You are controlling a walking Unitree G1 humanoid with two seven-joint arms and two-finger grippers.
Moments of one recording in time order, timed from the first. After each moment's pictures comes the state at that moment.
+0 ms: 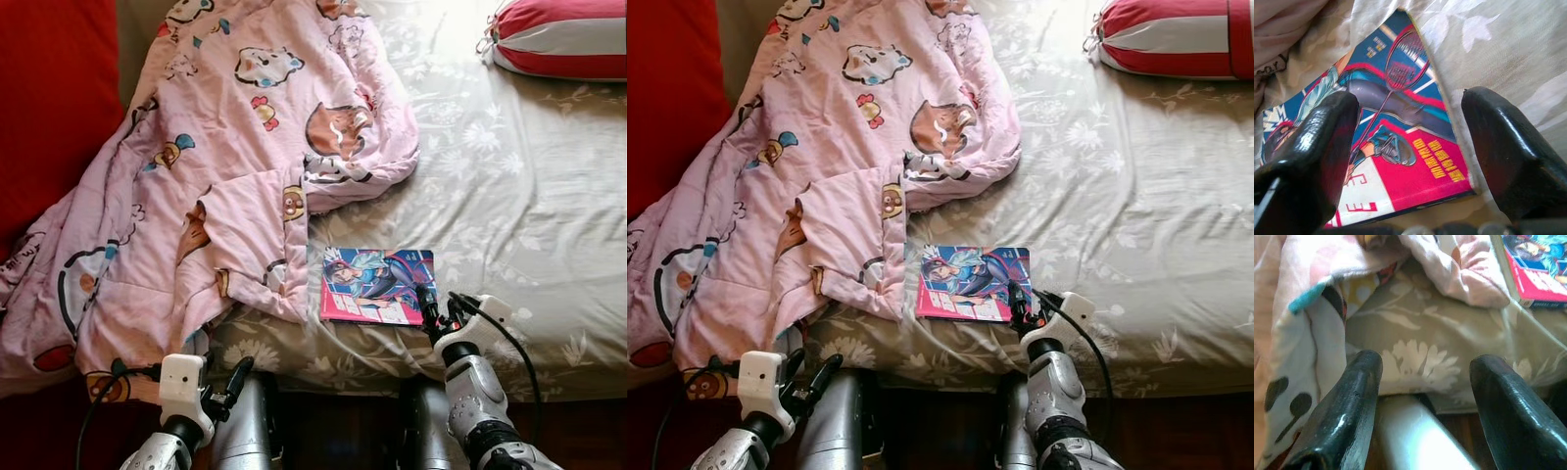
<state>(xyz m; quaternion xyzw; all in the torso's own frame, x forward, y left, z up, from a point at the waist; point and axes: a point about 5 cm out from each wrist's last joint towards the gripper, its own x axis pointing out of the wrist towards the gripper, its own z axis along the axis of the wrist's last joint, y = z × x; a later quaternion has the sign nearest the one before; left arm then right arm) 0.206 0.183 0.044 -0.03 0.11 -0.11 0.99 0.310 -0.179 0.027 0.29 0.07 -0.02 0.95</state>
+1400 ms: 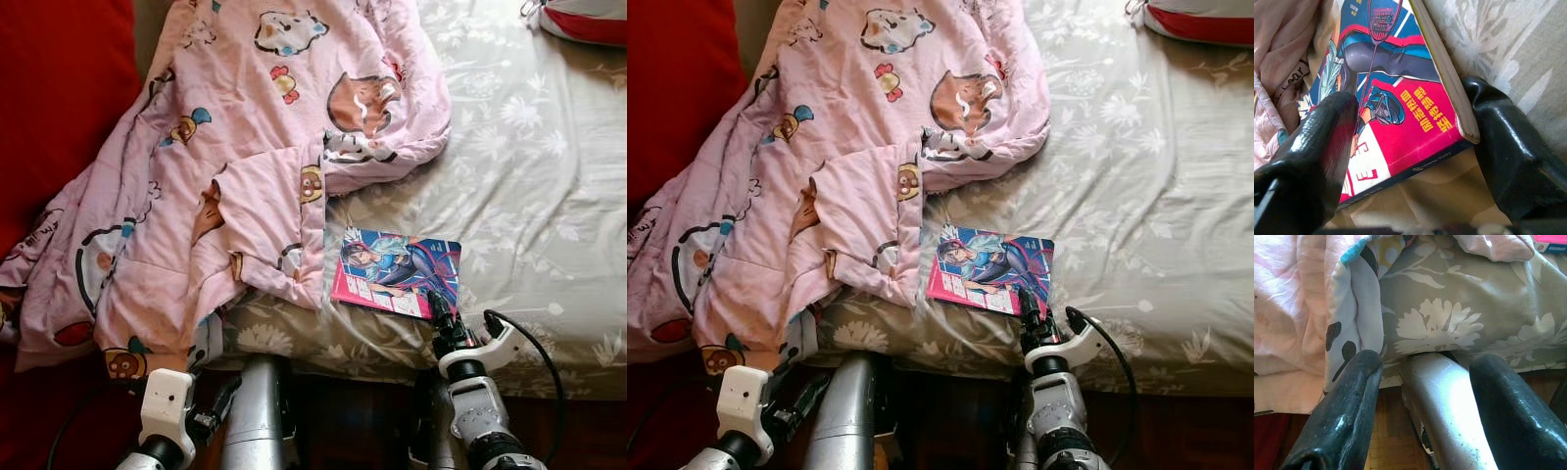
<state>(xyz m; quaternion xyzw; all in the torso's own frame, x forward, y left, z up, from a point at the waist) 0.182 0.196 0.053 0.02 0.13 -0.12 0.98 0.292 -0.175 0.009 0.48 0.04 0.00 0.88</state>
